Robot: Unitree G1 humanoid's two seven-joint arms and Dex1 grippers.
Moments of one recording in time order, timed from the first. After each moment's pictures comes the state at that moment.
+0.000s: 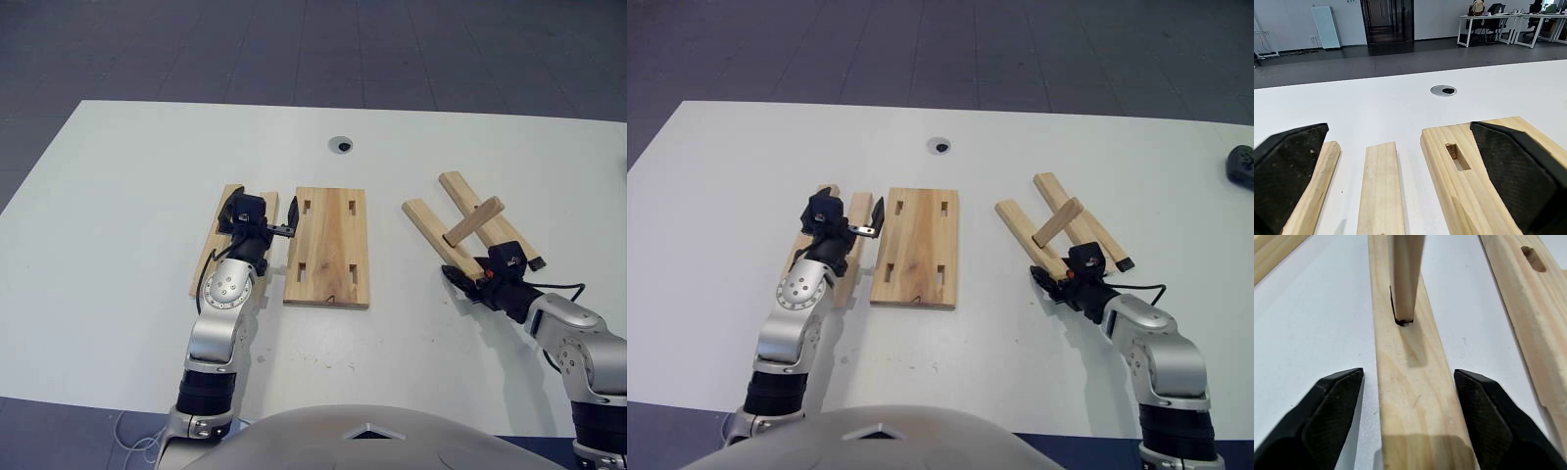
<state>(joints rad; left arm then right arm) 0.01 0.05 -0.12 -0.25 0.01 0.28 -0.05 0.20 -0.59 -0.21 -0.30 0.42 0.77 0.45</state>
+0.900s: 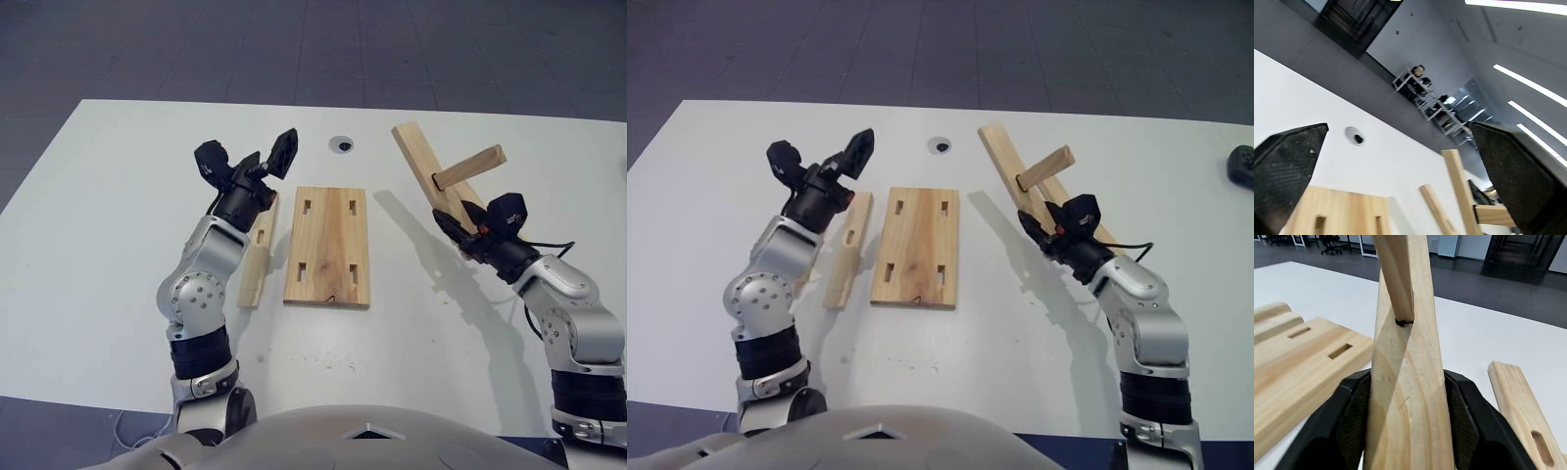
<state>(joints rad) -0.27 -0.09 0.26 -0.34 -0.96 0.71 0.01 0.02 -0.51 -0.18 -0.28 0.42 0.46 0.55</state>
